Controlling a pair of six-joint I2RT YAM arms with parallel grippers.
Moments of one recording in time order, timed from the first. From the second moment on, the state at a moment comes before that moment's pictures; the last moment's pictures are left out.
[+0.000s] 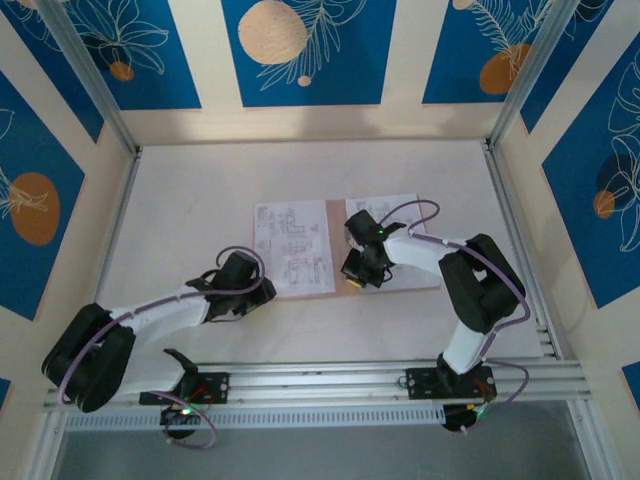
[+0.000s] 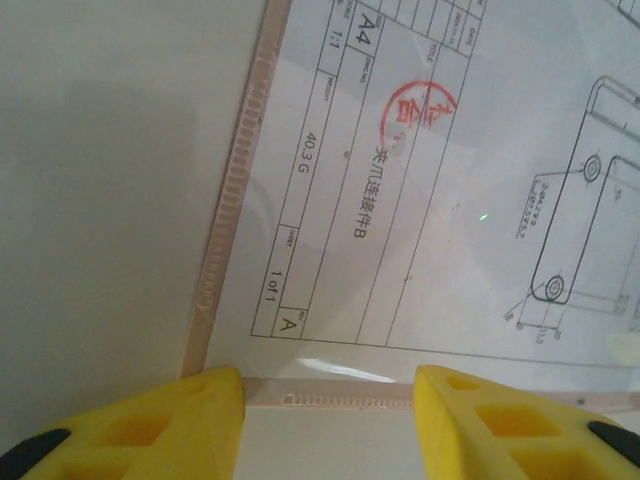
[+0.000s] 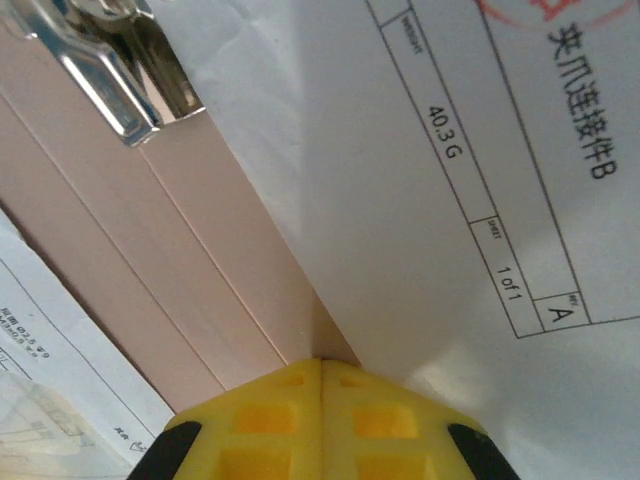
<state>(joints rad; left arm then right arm) -0.62 1.26 0.49 -0.24 0.06 -1.05 0.59 1.72 0.97 -0.60 -0.18 1.05</state>
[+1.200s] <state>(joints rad) -0.43 1.36 0.65 -0.42 0.13 -0.75 0.59 1.72 0.97 -0.60 -0.22 1.06</state>
